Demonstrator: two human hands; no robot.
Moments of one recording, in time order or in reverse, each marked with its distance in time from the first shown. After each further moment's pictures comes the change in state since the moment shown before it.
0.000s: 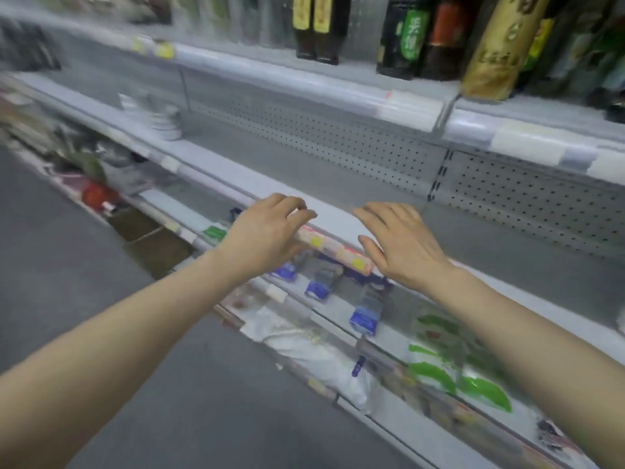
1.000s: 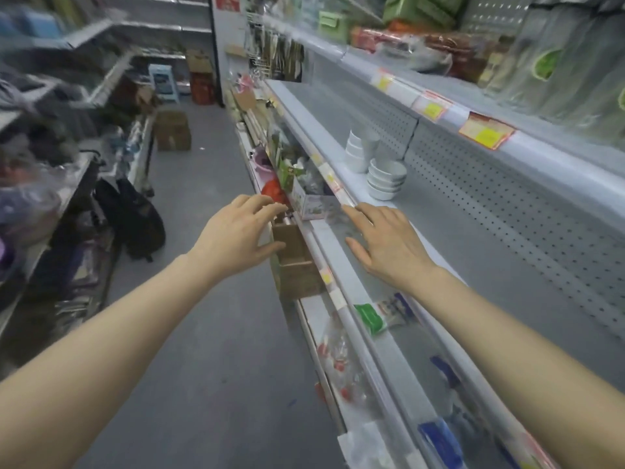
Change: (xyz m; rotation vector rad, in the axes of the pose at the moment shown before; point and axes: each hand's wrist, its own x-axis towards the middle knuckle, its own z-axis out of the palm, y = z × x) left_hand -0.175 -0.453 -0.016 0.288 -0.095 -0.824; right_hand 0.505 -0.268 0.204 0.187 -0.016 -0.532
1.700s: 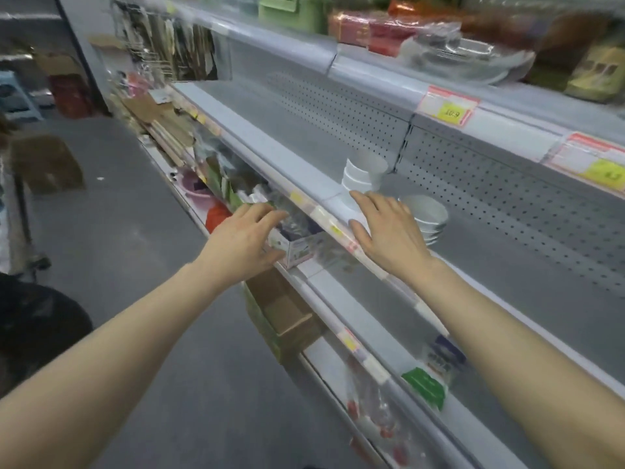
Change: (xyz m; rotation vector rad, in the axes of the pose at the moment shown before) left_hand 0.289 -0.231 0.170 -0.186 -0.077 0.312; right_hand 0.294 0.063 0.146 -0.026 0.022 0.471
